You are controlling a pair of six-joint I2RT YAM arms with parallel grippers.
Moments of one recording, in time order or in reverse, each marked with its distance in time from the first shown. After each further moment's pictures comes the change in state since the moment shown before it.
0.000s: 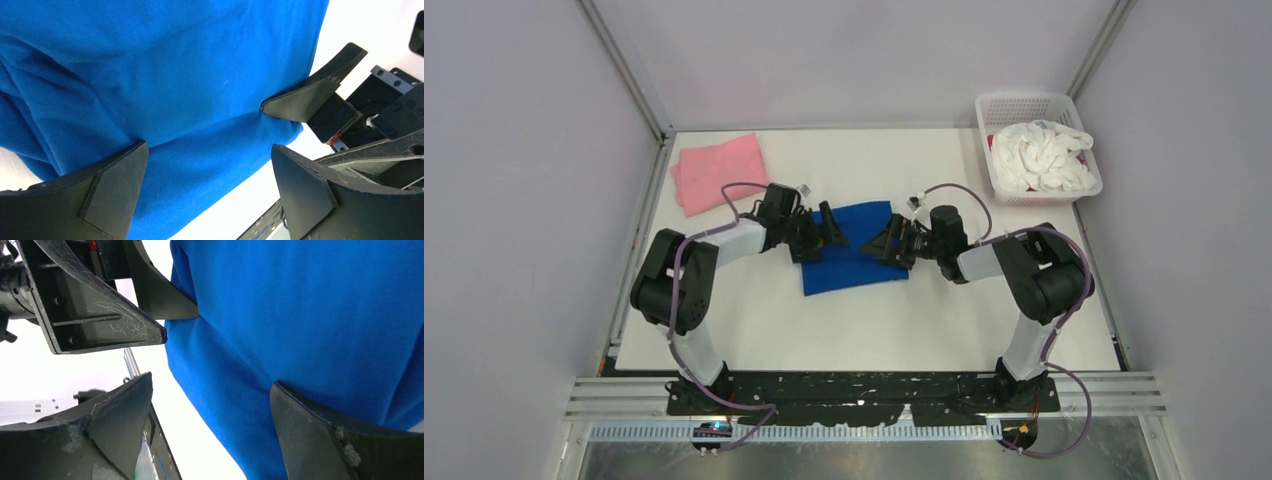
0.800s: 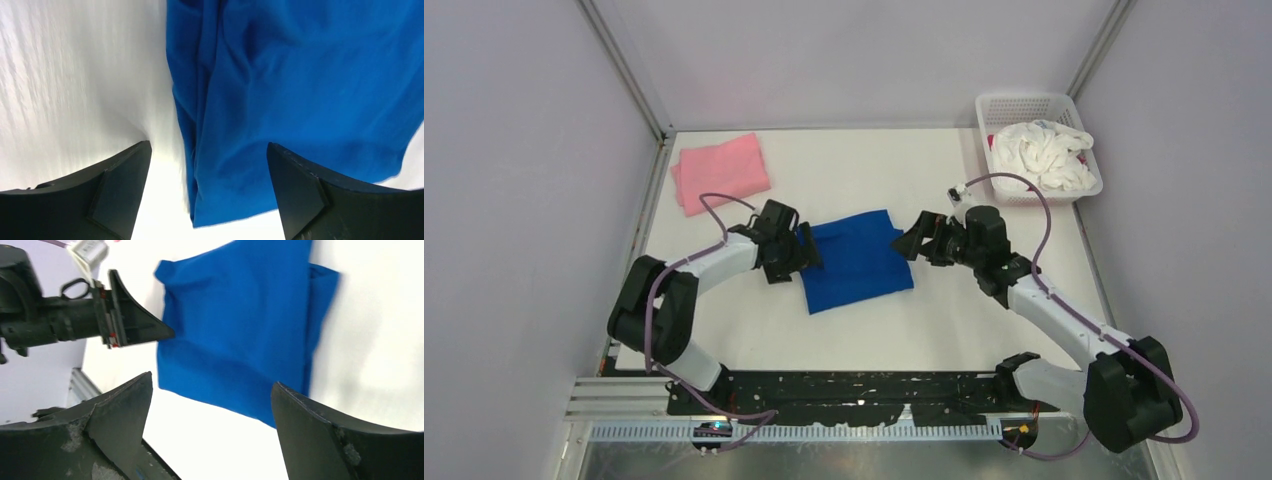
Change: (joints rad) left arm -0.063 -0.238 -0.163 -0.281 -0.380 -0.052; right arm 0.005 -0.682 -0.061 -0.587 0.304 -0.202
